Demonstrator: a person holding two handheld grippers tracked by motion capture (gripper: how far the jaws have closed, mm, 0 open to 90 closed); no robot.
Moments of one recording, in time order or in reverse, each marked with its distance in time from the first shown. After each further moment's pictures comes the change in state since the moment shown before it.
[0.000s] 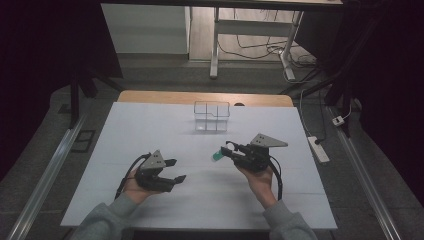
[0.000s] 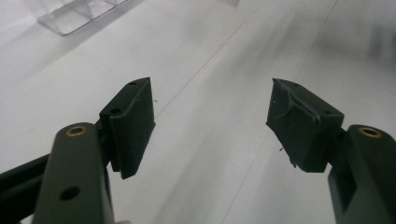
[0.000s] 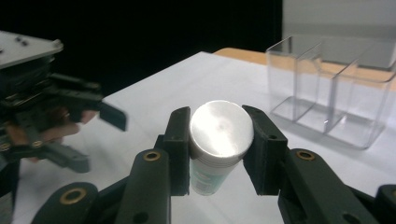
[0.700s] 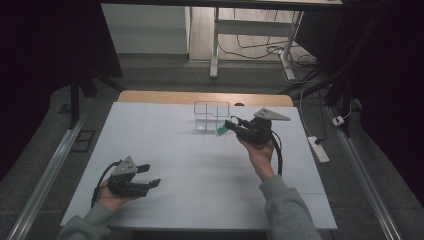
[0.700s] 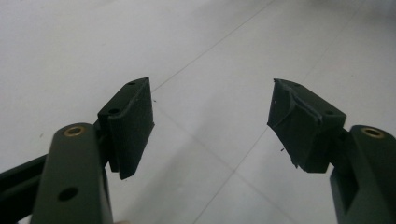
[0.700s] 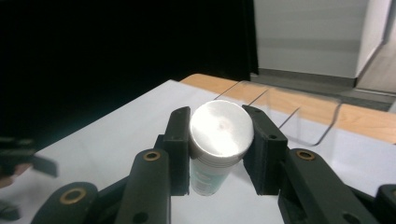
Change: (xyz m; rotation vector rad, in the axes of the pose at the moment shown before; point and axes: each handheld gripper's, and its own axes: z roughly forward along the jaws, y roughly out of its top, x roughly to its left) left arm 0.021 -0.053 -0.041 0.014 0.086 -0.108; right arm -0.045 0.051 0.023 -0.048 -0.082 0.039
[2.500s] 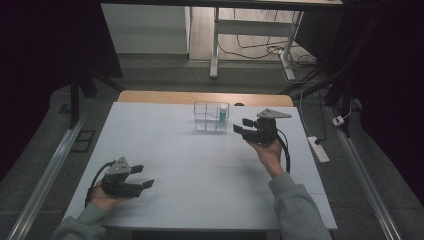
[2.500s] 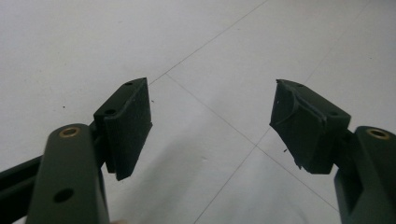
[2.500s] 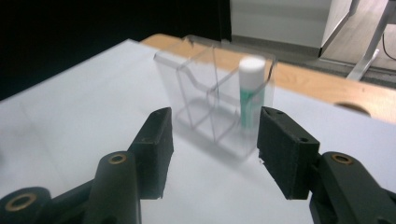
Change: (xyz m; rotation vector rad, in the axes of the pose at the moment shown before) left arm 0.012 -0.009 -0.002 0.027 -0.002 -0.014; right arm -0.031 -0.022 -0.010 0.163 -0.096 -0.056
